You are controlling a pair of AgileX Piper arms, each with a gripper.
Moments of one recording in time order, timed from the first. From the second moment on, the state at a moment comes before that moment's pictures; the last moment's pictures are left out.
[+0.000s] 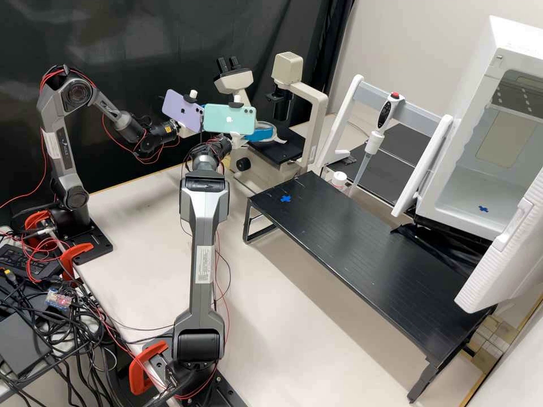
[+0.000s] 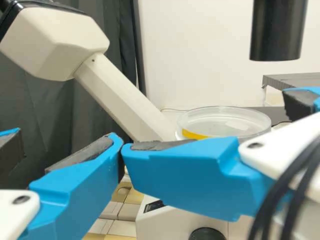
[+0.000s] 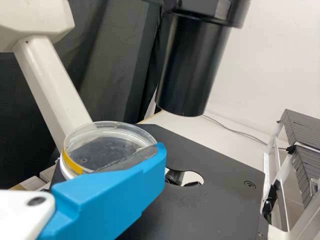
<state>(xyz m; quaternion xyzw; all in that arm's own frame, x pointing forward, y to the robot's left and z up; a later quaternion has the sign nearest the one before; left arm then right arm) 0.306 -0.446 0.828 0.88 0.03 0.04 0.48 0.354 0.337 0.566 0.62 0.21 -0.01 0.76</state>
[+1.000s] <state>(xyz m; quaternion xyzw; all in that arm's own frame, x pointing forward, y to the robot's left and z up) 0.306 -0.447 0.827 0.88 0.03 0.02 0.47 0.373 0.316 0.568 0.63 0.19 -0.03 0.76</state>
